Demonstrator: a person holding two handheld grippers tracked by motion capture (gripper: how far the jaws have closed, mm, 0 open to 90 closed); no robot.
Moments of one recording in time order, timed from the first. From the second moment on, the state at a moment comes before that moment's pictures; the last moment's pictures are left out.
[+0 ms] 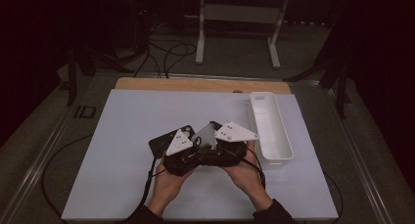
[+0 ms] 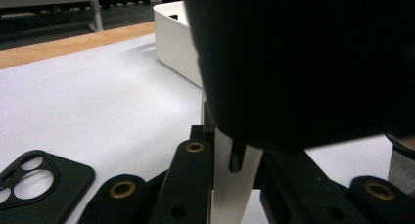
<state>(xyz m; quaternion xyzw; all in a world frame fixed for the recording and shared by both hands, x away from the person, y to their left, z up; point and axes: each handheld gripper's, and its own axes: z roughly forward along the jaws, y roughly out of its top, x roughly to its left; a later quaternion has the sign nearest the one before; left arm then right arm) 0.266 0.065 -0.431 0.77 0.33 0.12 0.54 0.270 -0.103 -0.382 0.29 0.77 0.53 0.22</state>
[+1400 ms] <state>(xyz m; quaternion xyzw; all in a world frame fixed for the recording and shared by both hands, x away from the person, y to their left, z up) 0.246 0.182 -0.458 0.73 0.42 0.23 0.48 0.299 -0.143 -0.367 0.35 0.74 0.52 0.25</state>
